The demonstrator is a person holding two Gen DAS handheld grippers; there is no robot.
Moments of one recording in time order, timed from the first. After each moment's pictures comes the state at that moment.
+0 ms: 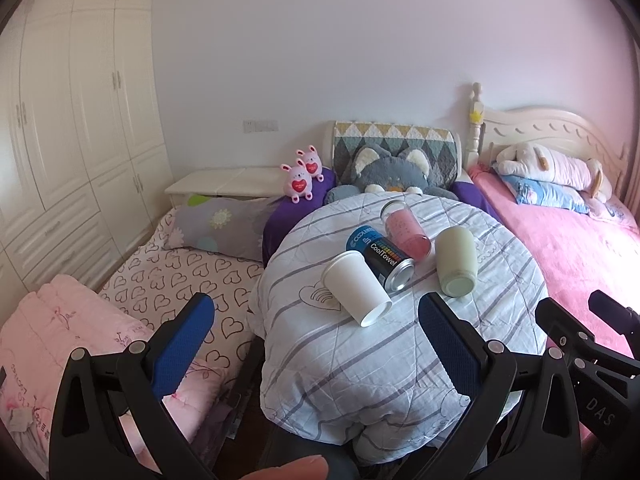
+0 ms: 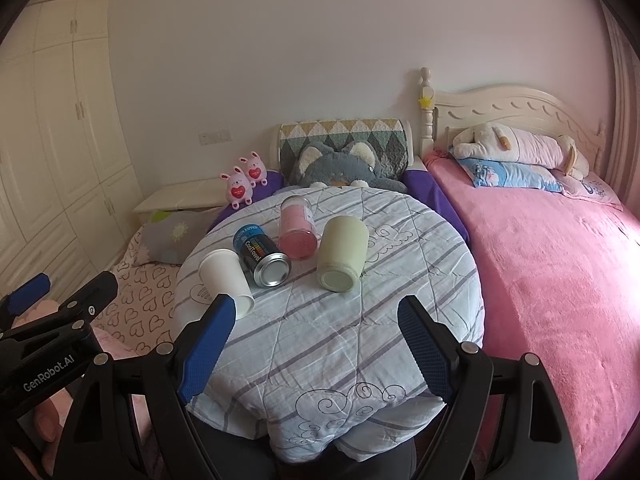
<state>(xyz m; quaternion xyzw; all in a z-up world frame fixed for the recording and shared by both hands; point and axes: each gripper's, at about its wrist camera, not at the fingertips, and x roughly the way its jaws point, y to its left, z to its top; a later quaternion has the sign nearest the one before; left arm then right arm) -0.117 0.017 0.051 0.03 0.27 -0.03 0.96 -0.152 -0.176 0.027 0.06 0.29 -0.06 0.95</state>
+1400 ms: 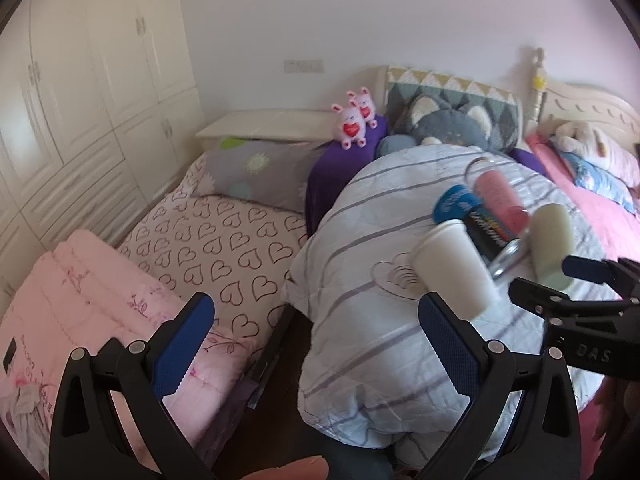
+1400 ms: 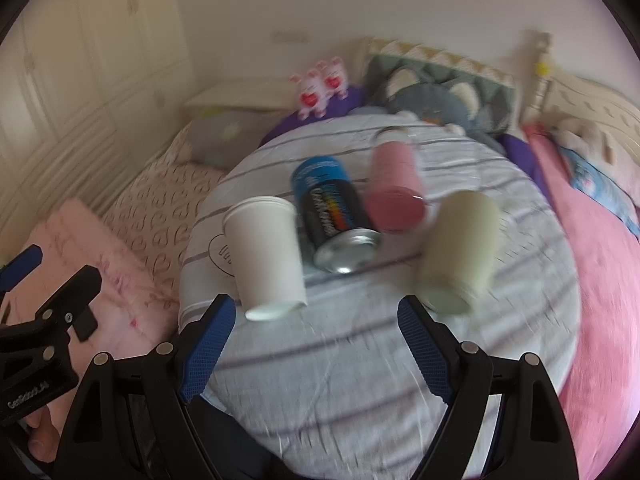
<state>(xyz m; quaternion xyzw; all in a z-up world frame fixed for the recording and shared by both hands) -0.007 0.074 -0.022 0.02 0.37 0.05 0.93 0.025 -0.120 -0.039 -0.03 0.45 0.10 0.89</state>
